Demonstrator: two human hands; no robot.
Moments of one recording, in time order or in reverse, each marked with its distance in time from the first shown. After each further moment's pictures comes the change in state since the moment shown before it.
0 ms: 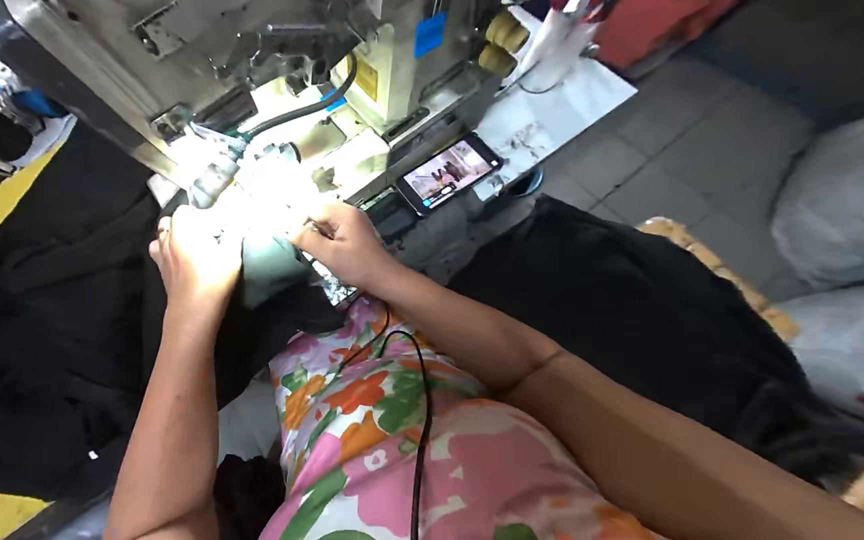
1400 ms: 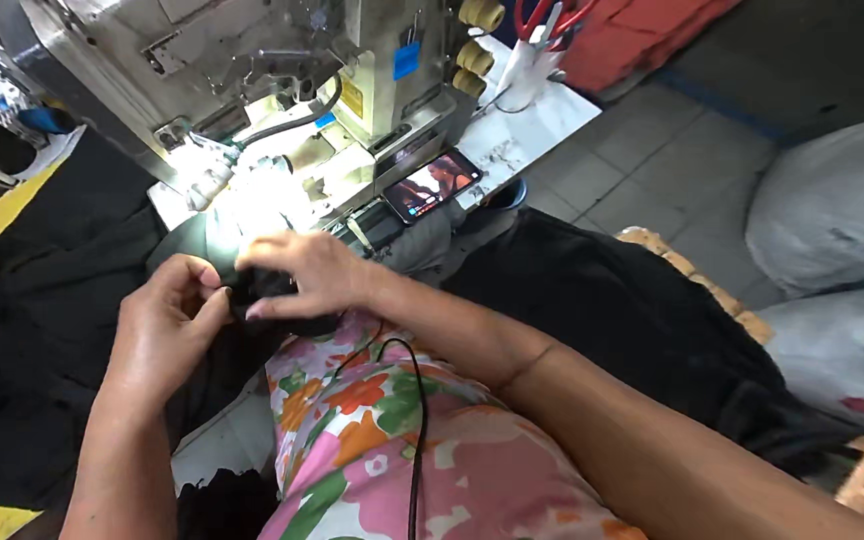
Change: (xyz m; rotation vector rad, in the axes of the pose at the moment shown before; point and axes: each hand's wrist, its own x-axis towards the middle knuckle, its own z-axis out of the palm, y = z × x) left_hand -0.074 -0.003 -0.059 -0.525 -0.147 0.144; right_hand -0.002 -0.013 0.009 -0.338 -0.343 -0.567
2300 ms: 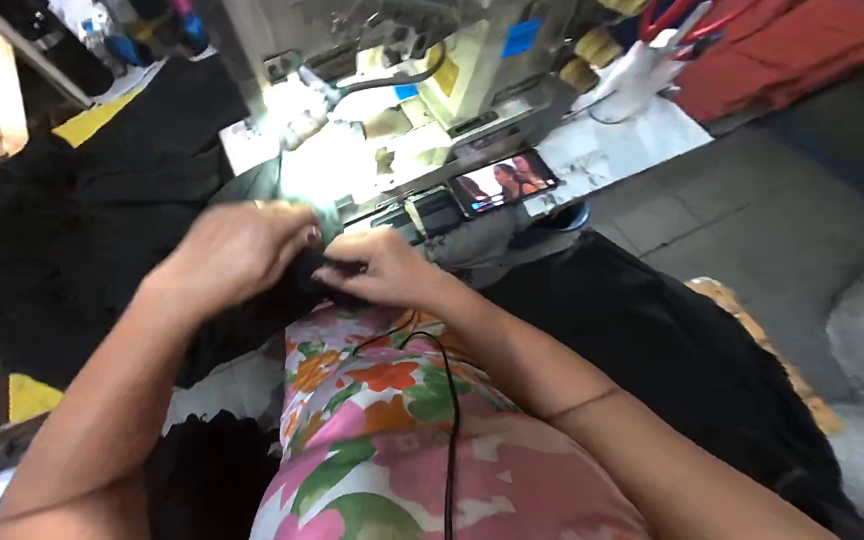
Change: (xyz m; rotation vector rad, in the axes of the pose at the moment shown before) left_hand 0.024 0.017 -0.015 0.541 -0.252 0.369; right_hand -0.024 -0.015 0.003 0.206 -0.040 0.020
